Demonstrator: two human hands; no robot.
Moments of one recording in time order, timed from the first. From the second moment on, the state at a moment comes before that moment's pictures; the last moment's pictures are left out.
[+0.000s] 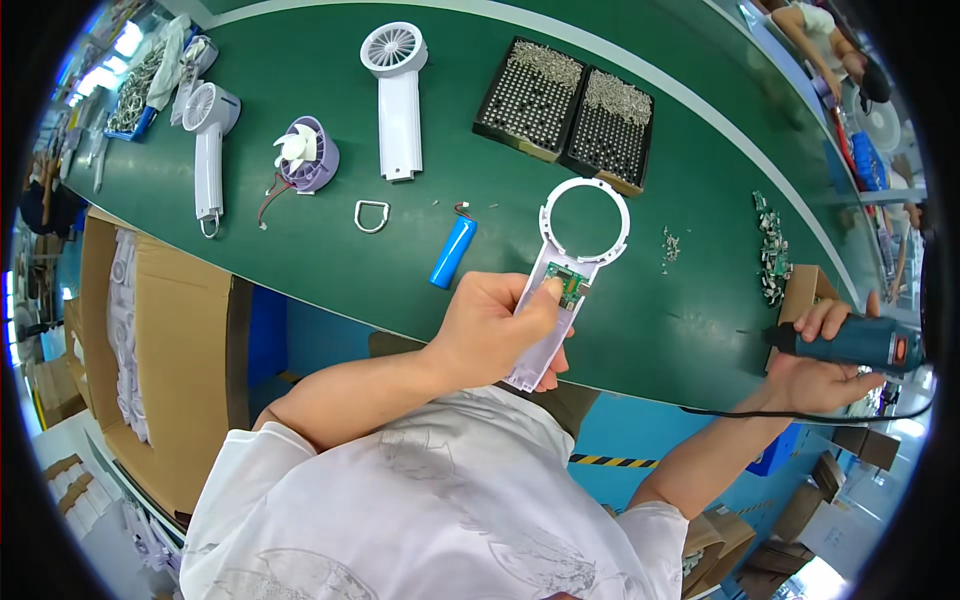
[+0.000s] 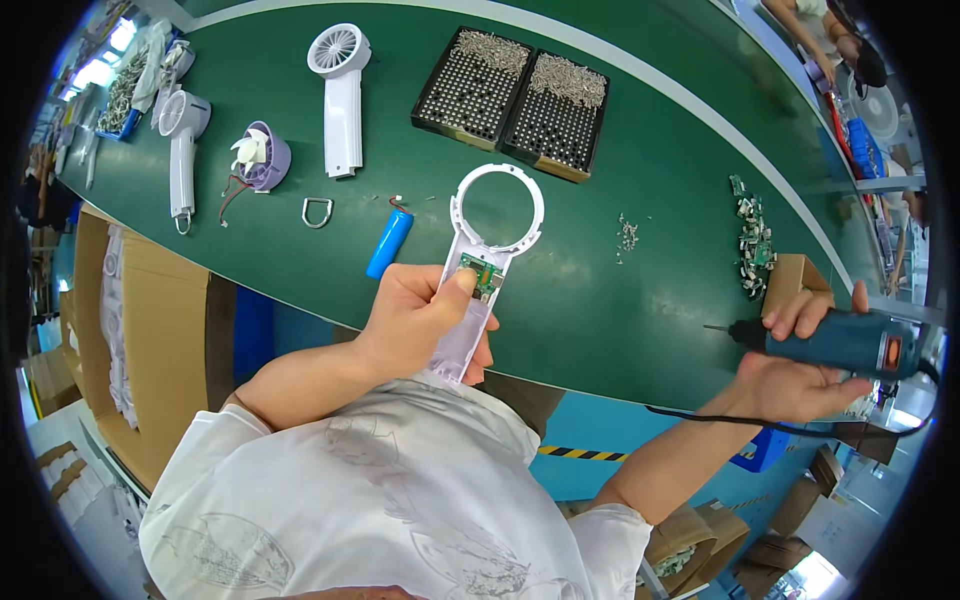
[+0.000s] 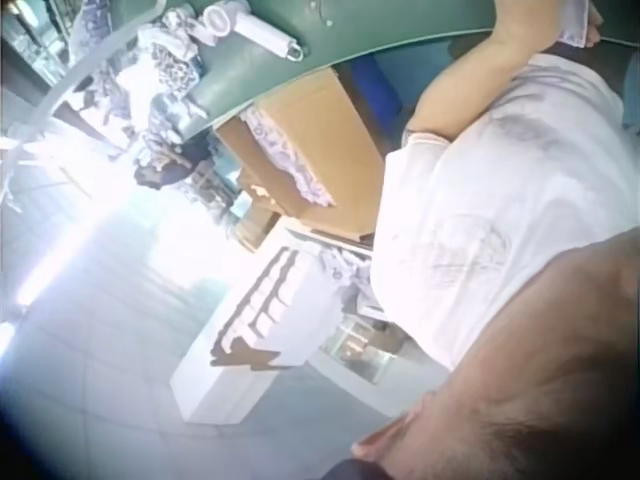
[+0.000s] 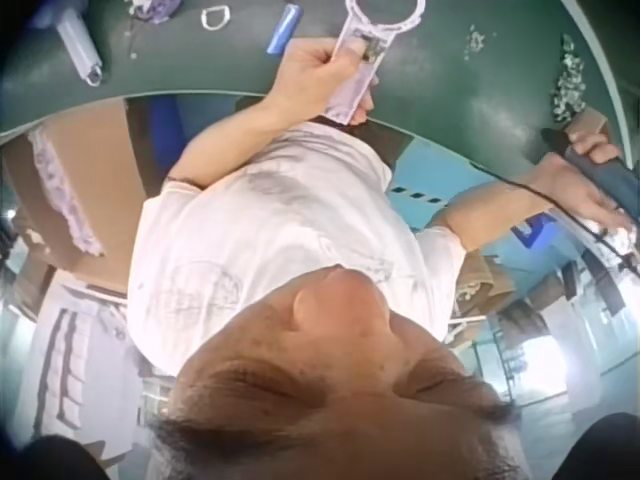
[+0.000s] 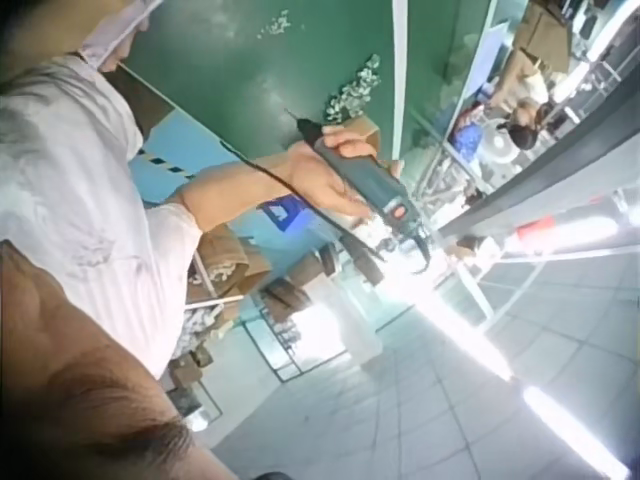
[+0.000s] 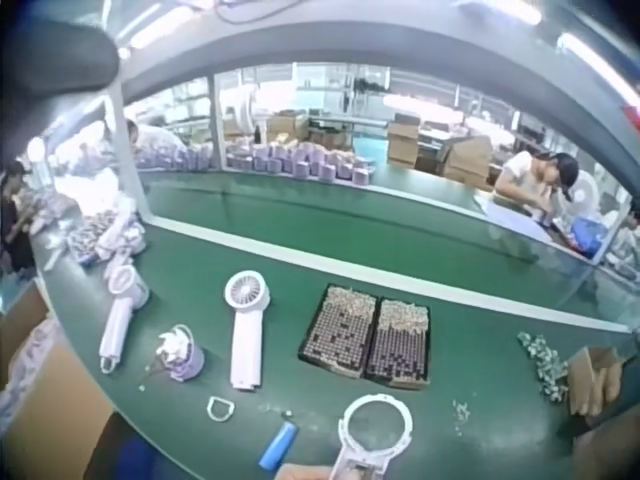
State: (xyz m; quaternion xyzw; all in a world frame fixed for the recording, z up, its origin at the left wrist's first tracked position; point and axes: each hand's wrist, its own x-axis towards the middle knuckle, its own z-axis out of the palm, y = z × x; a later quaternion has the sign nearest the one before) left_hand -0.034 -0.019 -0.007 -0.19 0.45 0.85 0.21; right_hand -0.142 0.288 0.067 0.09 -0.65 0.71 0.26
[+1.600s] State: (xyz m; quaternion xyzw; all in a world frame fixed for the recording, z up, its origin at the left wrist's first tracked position) left_hand -0.031 -0.022 -0.027 -0.02 0.52 0.85 0.10; right_hand -0.221 0.189 0.050 0.21 -0.47 0.84 0.16
